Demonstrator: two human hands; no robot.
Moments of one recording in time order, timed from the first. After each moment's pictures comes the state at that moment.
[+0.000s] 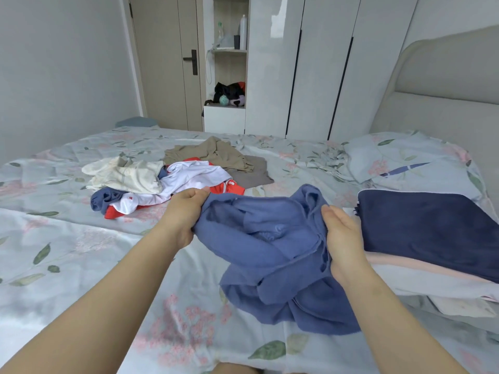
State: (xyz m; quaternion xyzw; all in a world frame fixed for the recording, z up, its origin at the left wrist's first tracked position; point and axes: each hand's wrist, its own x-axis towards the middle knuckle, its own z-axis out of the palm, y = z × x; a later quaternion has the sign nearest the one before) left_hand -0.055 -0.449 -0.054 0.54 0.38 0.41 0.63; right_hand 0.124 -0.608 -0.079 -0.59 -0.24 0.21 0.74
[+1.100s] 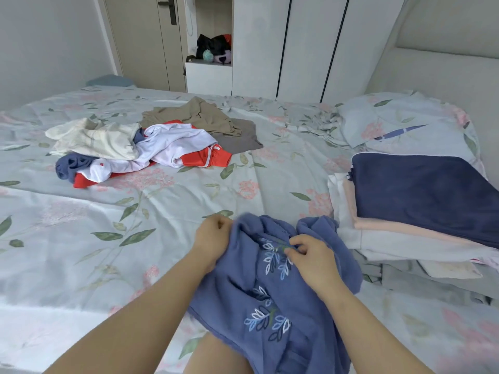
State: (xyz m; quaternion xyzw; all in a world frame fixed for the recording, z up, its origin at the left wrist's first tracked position) left_hand -0.002 -0.473 -0.186 0.71 0.46 0.27 0.46; right_hand 0.129 -0.629 -0.186 -0.82 -0.38 0.14 0.41
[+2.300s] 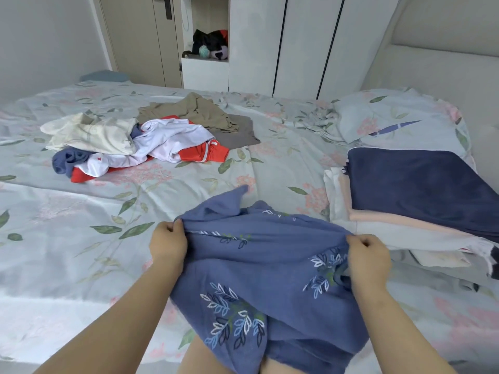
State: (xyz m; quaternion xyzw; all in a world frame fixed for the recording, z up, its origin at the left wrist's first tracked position) left_hand -0.056 -0.448 -0.216 0.56 0.59 0.38 0.44; right_hand 0.161 -0.676 -0.177 -0.84 -0.09 0.00 0.54
